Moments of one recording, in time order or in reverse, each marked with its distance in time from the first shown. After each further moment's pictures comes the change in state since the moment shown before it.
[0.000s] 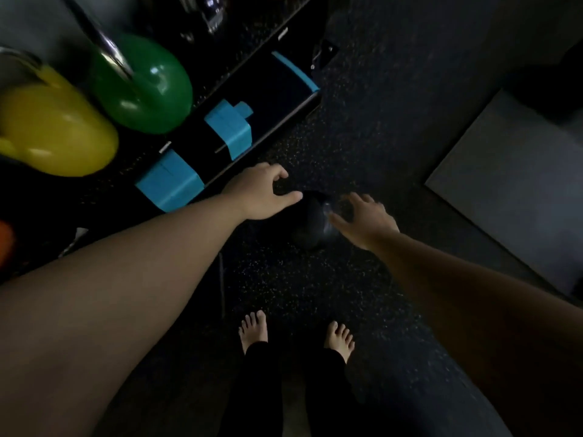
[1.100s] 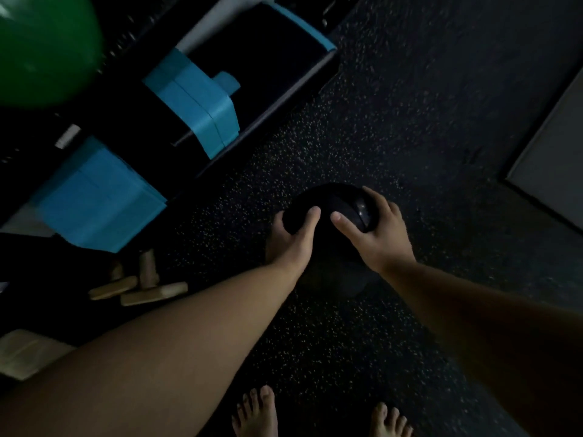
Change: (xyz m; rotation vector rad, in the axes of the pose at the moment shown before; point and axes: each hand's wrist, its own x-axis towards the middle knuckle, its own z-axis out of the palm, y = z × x) left_hand 0.183 -0.084 0.237 -0.922 0.173 -0.603; right_hand 0.200 0.038 0.173 0.633 0.241 0.019
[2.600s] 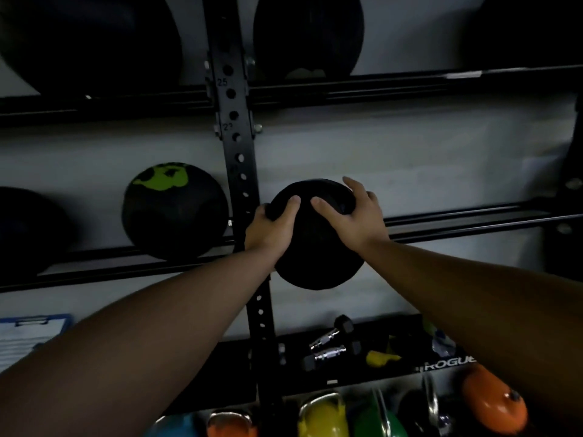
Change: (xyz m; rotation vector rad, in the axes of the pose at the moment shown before) left_hand -0.782 0.425 -0.673 -0.429 1.021 0.787; right_hand -0.509 -0.966 -0.295 0.322 -0.126 -1.245
